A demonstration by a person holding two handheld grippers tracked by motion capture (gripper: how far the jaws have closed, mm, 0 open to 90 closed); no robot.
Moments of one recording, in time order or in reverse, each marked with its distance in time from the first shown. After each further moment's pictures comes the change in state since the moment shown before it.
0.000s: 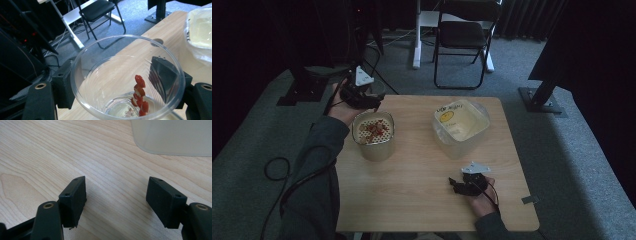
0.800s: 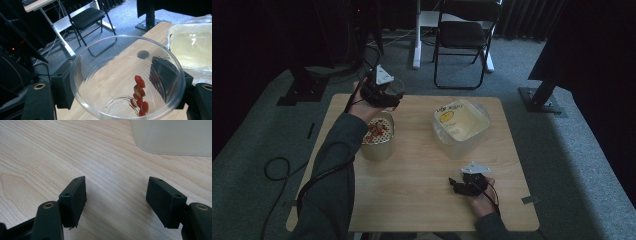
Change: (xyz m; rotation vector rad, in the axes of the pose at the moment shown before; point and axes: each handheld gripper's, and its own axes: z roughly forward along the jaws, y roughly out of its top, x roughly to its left) left arm -0.031 0.023 0.028 -0.044 -0.051 -0.003; right arm 0.001 0.000 0.000 0.001 -0.002 0.004
